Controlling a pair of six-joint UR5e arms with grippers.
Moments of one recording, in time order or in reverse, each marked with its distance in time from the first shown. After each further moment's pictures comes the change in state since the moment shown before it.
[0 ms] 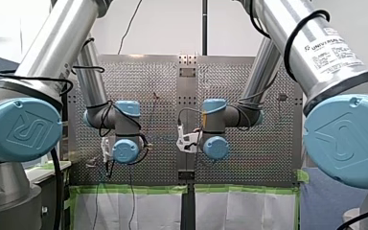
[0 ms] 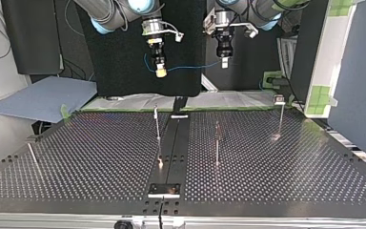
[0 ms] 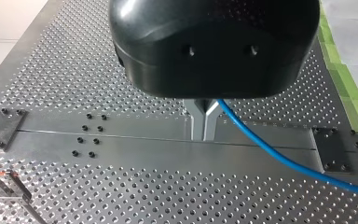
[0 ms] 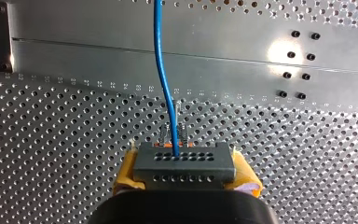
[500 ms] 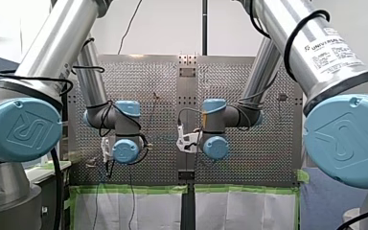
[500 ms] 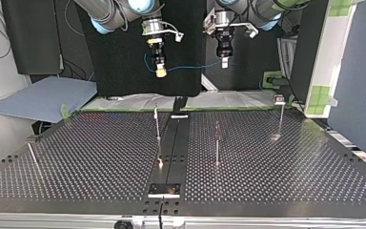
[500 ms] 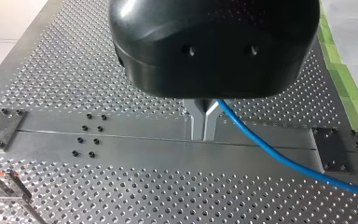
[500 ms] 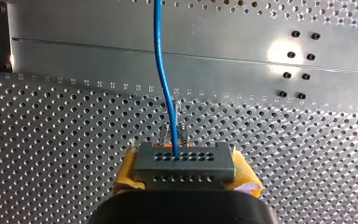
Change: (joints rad) left arm 0.000 0.000 0.000 0.000 0.000 0.000; right arm 0.000 0.000 0.000 0.000 0.000 0.000
